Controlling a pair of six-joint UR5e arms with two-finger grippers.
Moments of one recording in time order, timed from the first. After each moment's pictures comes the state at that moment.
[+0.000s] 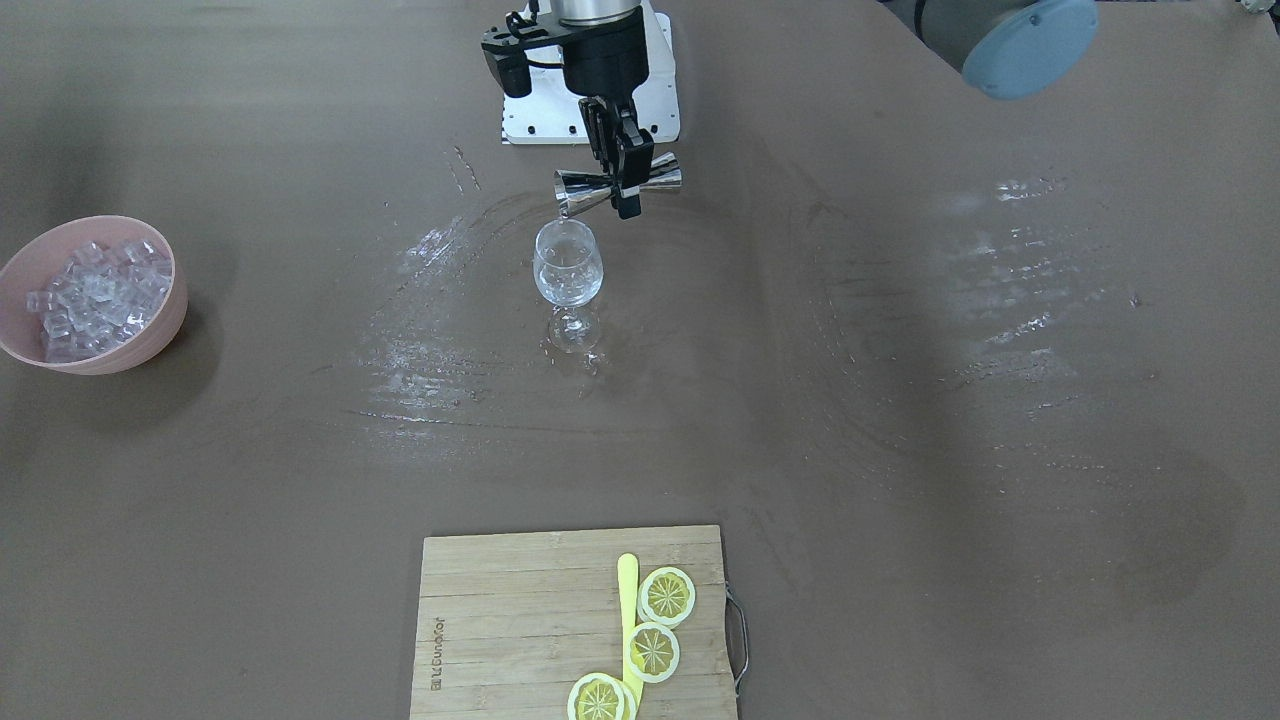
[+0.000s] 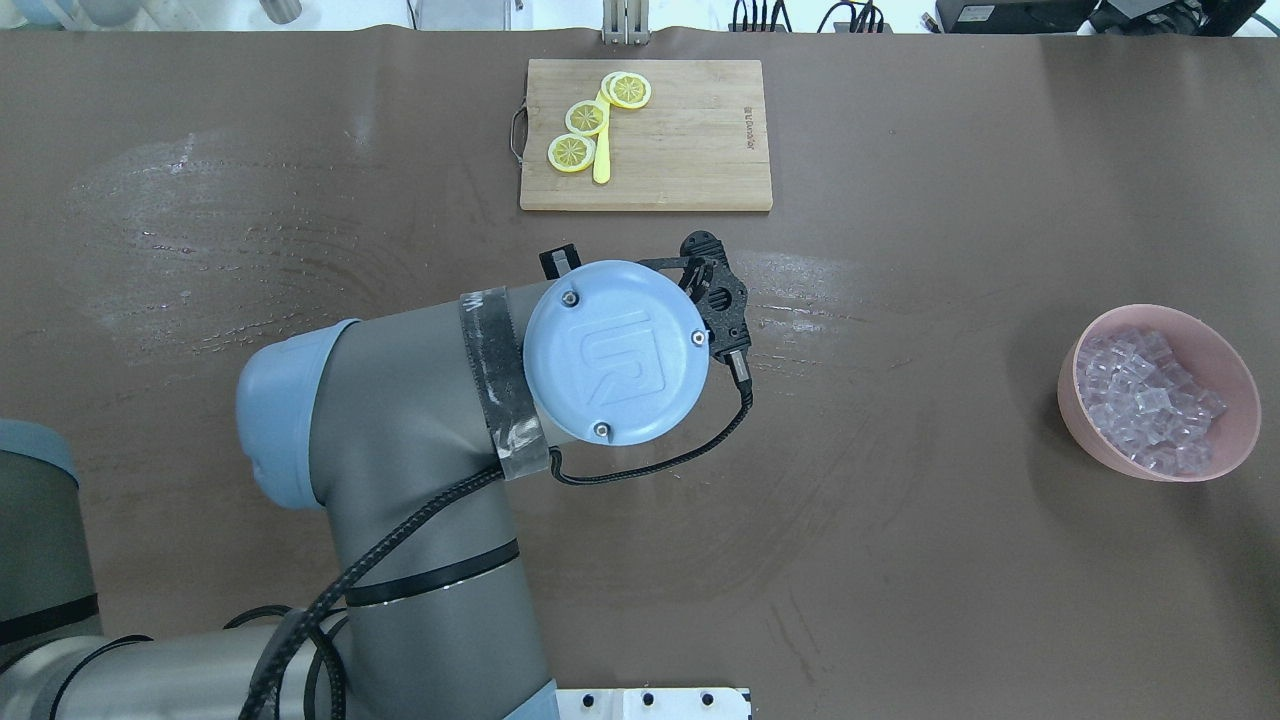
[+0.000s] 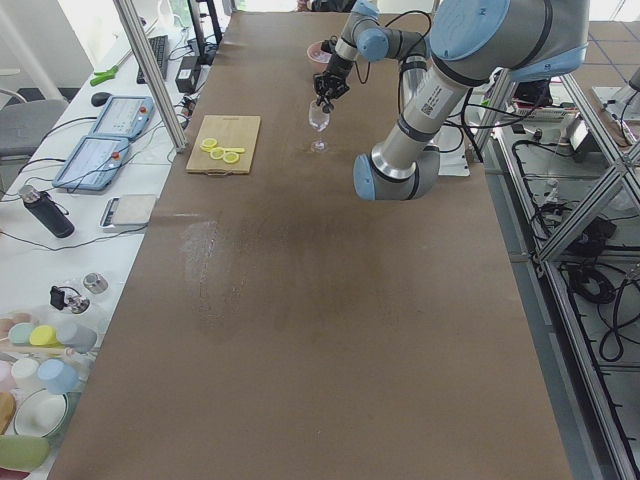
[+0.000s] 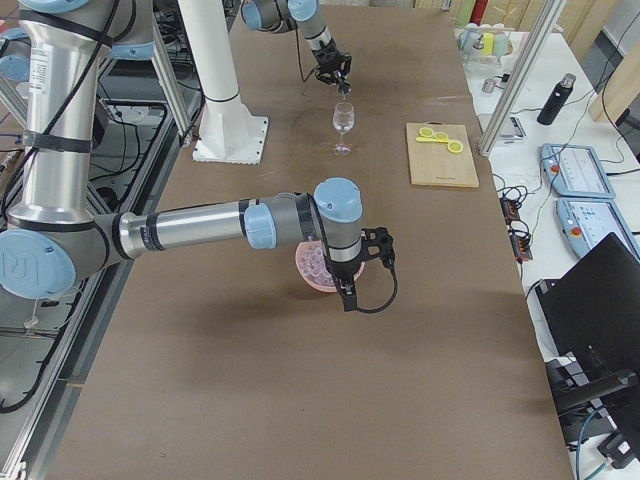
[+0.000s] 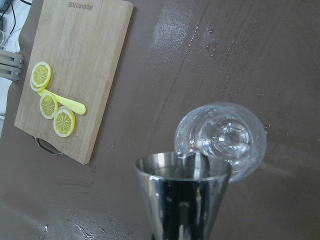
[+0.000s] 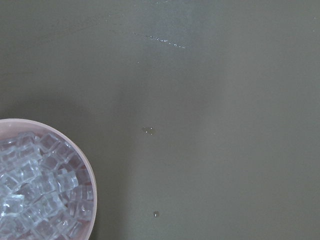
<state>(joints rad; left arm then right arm) -0.38 -2.52 -1.91 -1.02 -1.37 -0.07 1.50 -1.73 1.92 -1.55 2.28 -0.01</state>
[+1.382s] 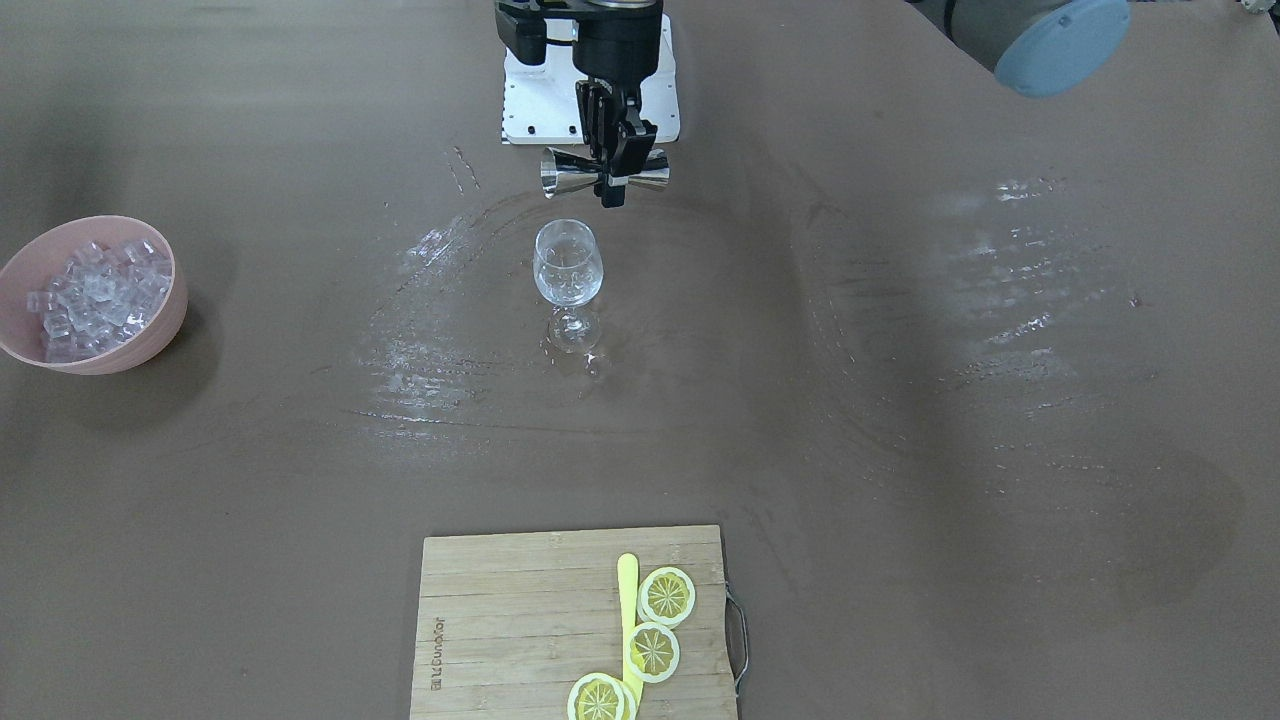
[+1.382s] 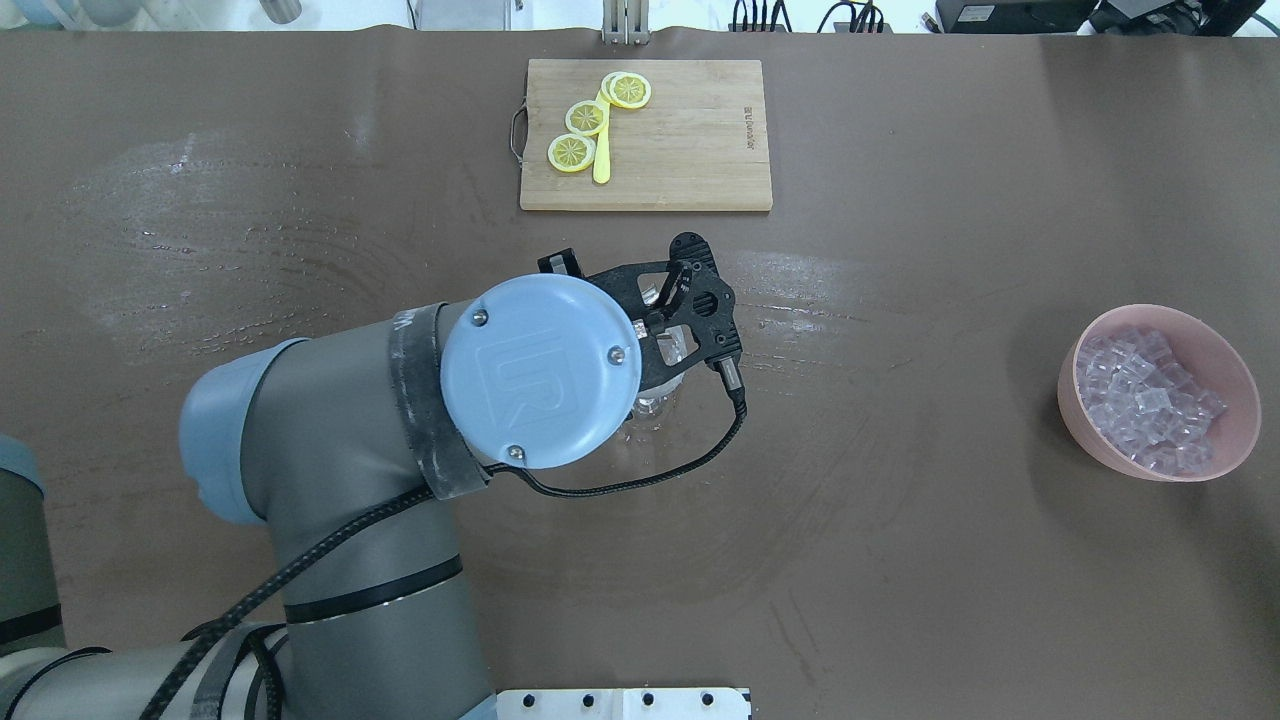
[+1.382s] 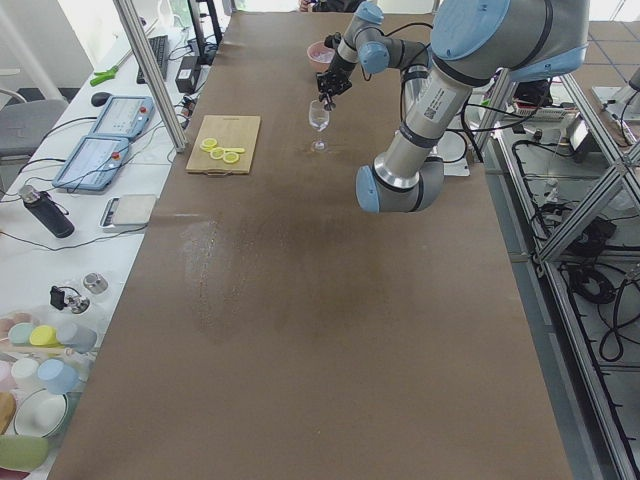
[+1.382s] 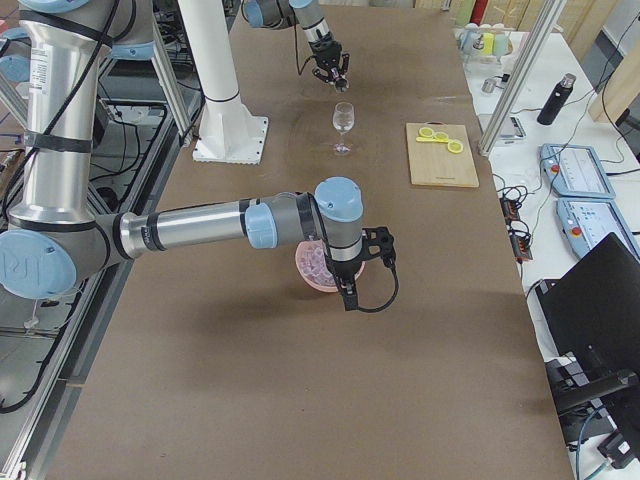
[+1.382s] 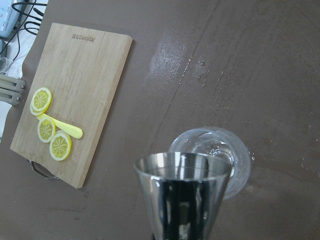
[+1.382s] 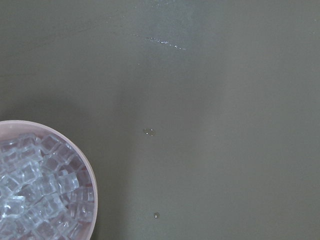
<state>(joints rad) -0.40 -2.40 -2.00 -1.30 -1.45 -0.07 1.50 -1.73 1.91 -1.55 2.28 -0.01</state>
